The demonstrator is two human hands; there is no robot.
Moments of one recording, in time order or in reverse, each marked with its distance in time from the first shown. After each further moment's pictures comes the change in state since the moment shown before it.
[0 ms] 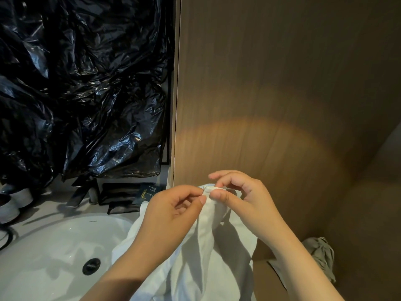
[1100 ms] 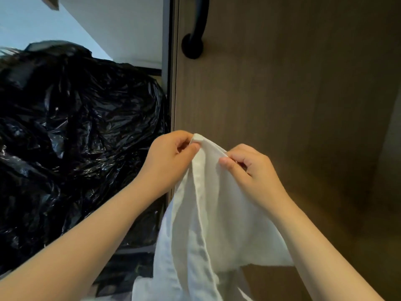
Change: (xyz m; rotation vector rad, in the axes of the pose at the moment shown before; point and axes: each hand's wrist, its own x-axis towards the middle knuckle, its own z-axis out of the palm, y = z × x) left_hand 0.149 0.133 -0.051 0.339 0.166 0.444; right_hand 0.098 -0.105 -0.074 -0.449 0.309 -0.499
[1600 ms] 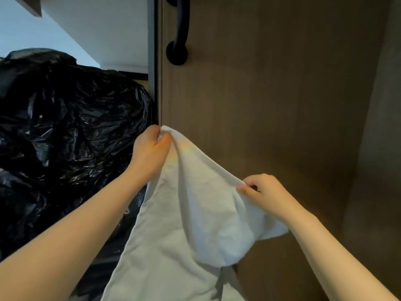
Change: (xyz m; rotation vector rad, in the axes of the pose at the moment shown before) left_hand 0.033 -0.020 0.009 0.092 0.165 -0.194; right_hand -0.034 0.059 -0.033 -0.312 -0.294 0.344
